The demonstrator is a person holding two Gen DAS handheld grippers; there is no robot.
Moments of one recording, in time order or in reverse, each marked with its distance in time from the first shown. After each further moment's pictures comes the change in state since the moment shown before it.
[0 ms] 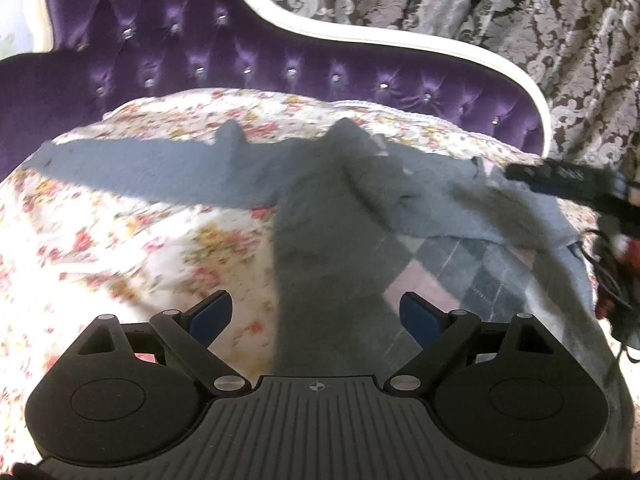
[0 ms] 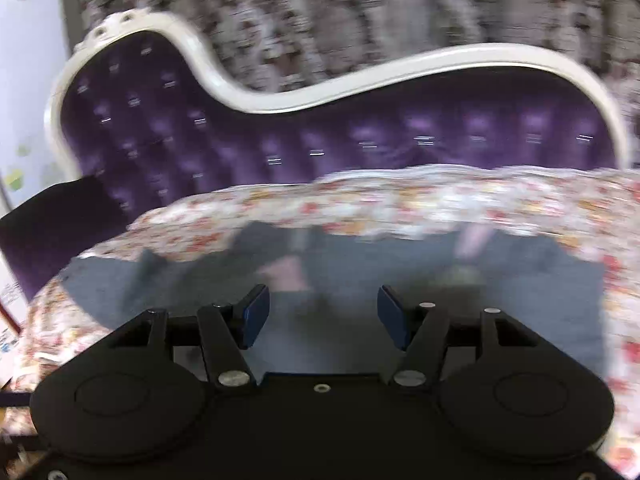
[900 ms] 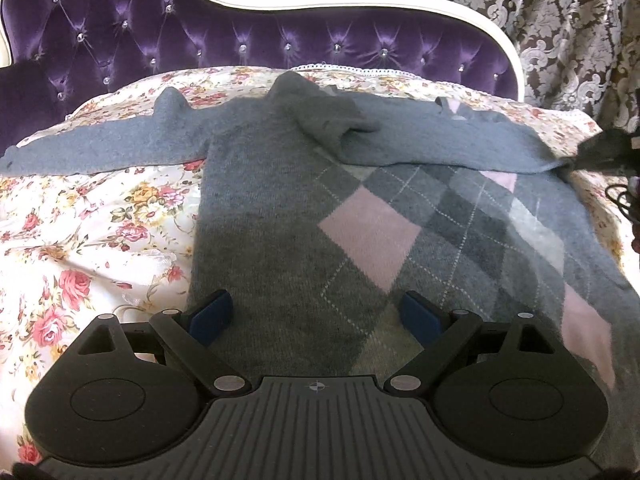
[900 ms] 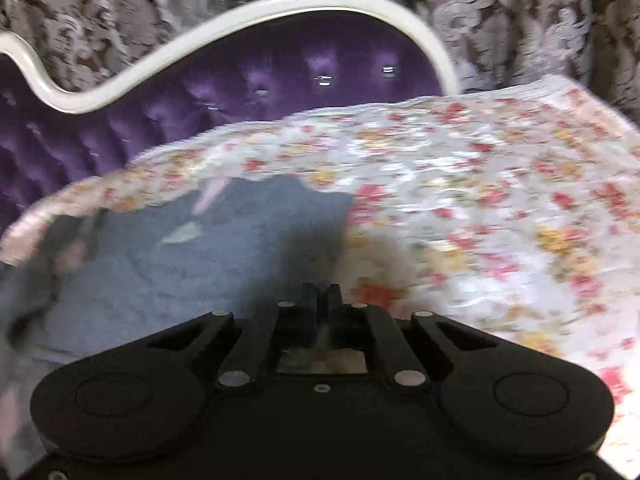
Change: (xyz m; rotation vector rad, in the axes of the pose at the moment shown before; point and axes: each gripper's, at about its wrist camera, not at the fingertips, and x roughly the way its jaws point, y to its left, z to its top) left arm 0.020 -0.037 -0.047 0.122 0.030 -0.008; right arm -0.013 -0.125 -0.024 0.170 0.138 -0.350
